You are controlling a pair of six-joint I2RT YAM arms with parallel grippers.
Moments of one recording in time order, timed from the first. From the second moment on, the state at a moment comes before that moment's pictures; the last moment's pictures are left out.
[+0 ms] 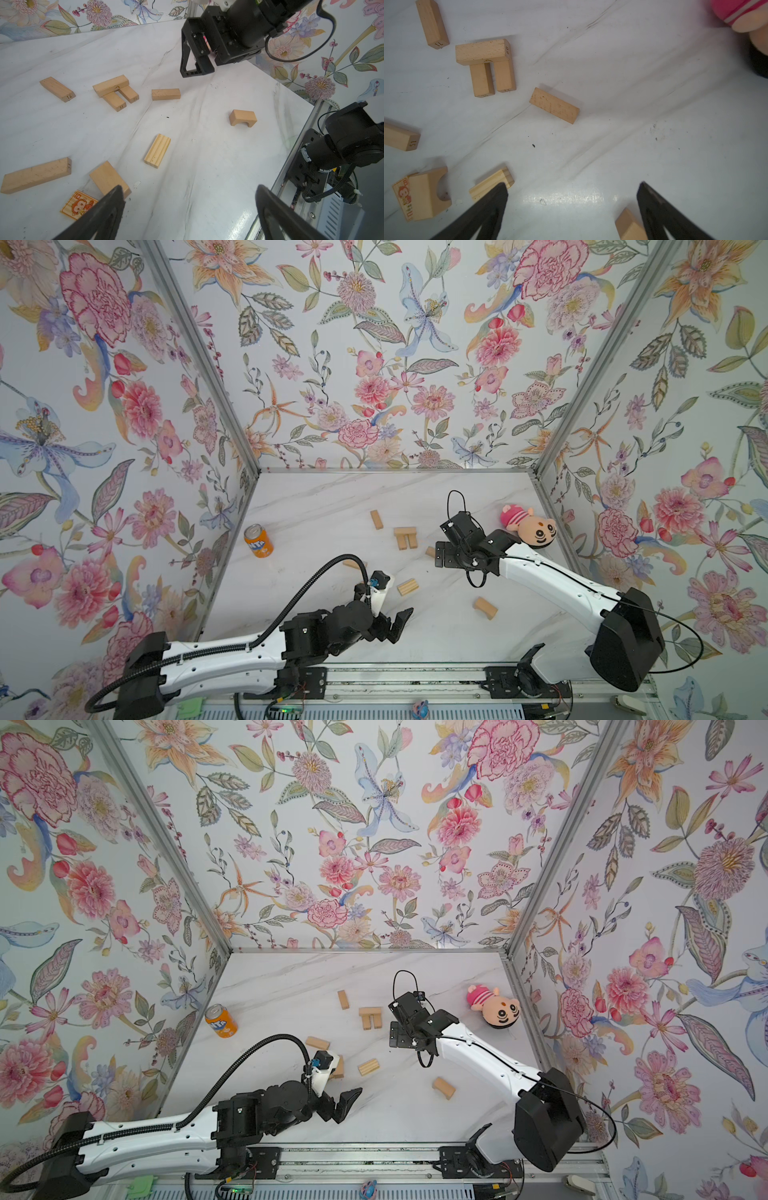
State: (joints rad) left arm -1.32 0.86 0.49 -0.10 -0.41 -0.43; right arm 0.68 1.40 1.05 -0.79 0.29 0.65
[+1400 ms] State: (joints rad) left arm -1.32 0.74 0.48 -0.12 -0.66 -0.35; right arm 0.61 1.65 1.10 -0.59 0.26 0.85
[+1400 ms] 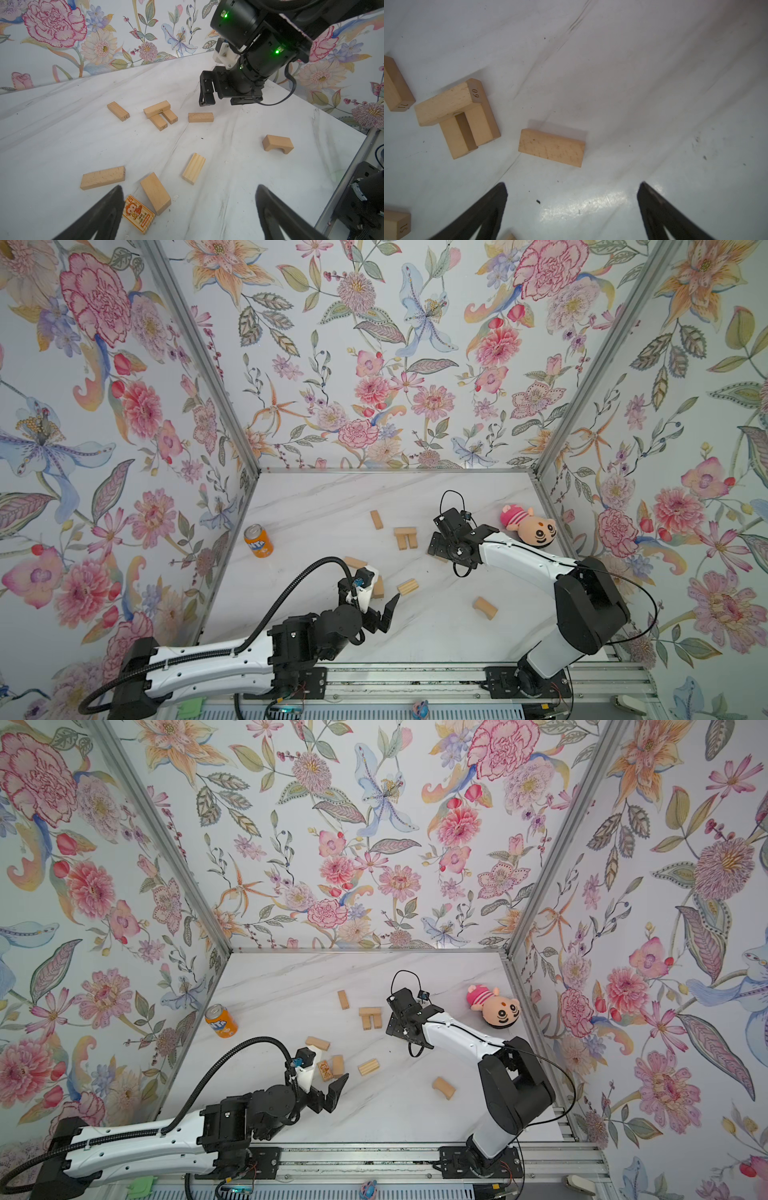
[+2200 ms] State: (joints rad) left arm -1.14 0.83 0.45 0.01 -0.50 -0.28; right arm 0.58 1.82 1.23 -0.59 0.20 0.88
